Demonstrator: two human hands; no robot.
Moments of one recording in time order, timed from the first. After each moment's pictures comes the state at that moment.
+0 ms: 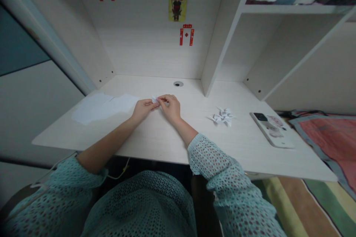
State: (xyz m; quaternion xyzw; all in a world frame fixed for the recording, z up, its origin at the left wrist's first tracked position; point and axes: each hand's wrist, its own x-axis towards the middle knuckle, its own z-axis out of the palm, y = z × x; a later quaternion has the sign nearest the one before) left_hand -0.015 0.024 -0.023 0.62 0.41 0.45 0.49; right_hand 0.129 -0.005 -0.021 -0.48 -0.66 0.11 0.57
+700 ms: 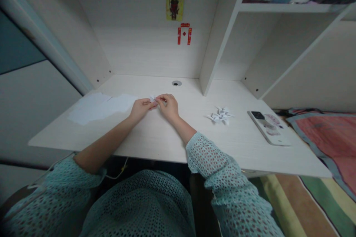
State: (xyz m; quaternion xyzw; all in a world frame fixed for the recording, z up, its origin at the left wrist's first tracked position) left_hand -0.016 0.027 -0.023 0.62 0.42 0.45 0.49; right_hand 0.130 0.002 -0.026 -0.48 -0.66 0.12 0.57
